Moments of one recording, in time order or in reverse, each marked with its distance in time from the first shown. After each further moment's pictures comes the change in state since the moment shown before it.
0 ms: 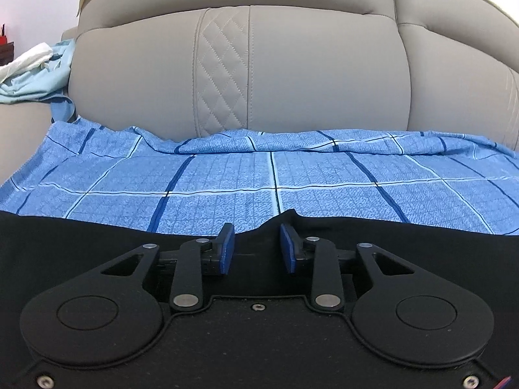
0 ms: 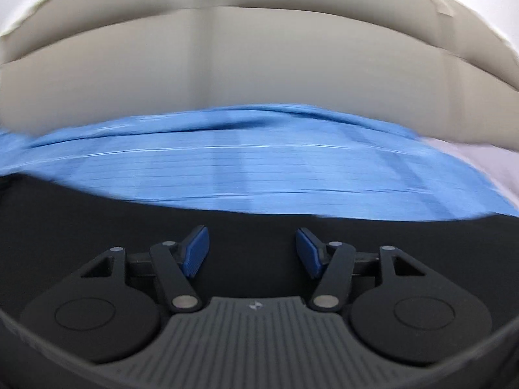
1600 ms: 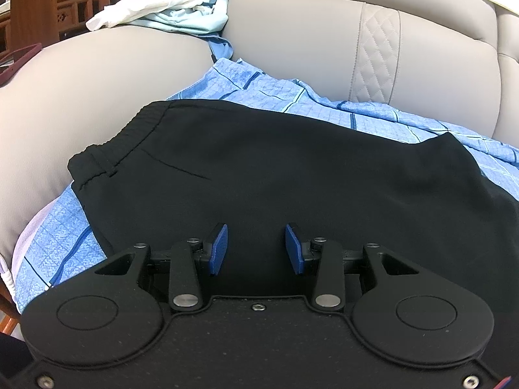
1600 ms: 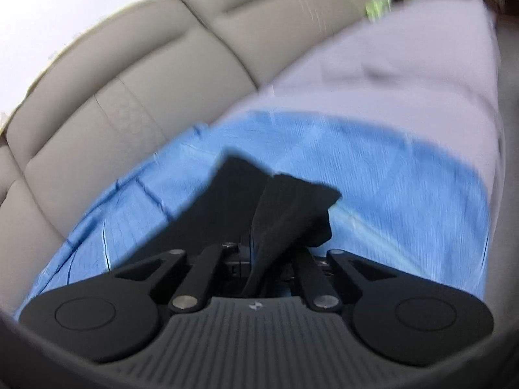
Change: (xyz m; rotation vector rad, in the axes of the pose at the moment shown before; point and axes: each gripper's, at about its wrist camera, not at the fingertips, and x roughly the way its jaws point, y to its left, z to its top) left arm -0.108 0.117 -0.060 -0.235 0.108 0.272; right arm -0.072 -0.222 -0.049 0.688 -0.120 -0.170
